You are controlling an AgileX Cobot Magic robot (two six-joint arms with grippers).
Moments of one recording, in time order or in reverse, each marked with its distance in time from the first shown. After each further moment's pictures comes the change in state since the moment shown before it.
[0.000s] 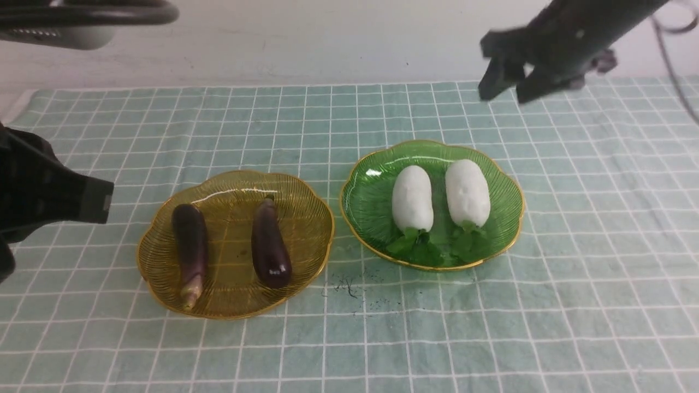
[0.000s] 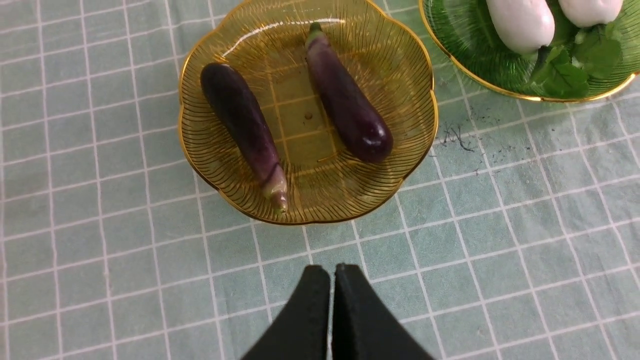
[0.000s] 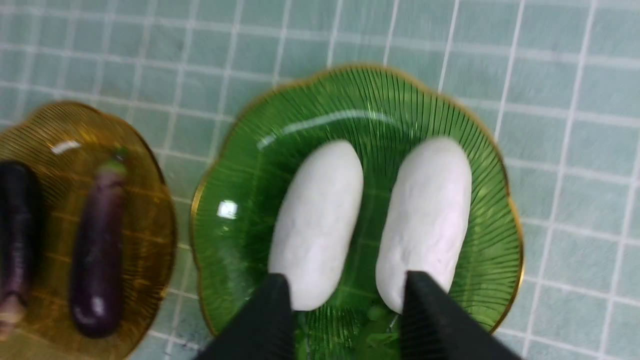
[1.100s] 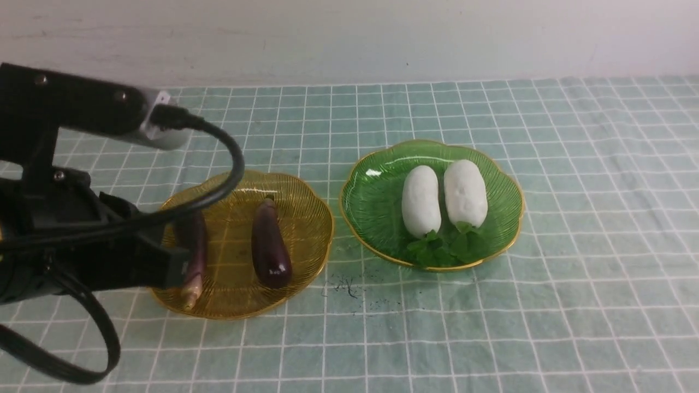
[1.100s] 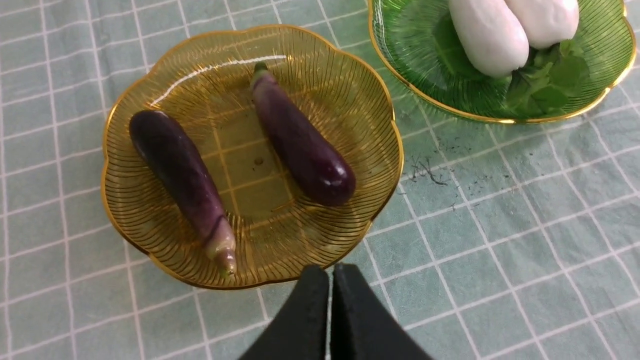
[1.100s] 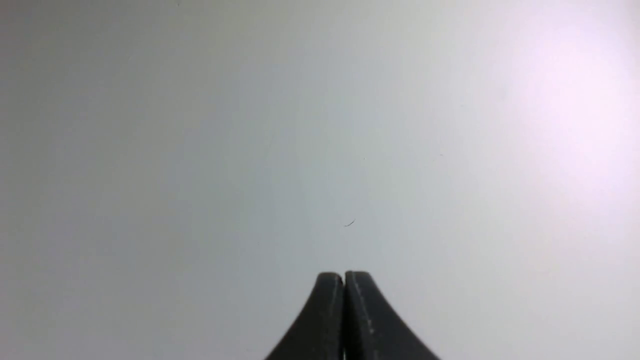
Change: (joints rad) right arm 0.000 -1.840 1.707 -0.038 -1.320 -0.049; left arm 0.000 -0.109 0.413 0.000 -0.478 -0.003
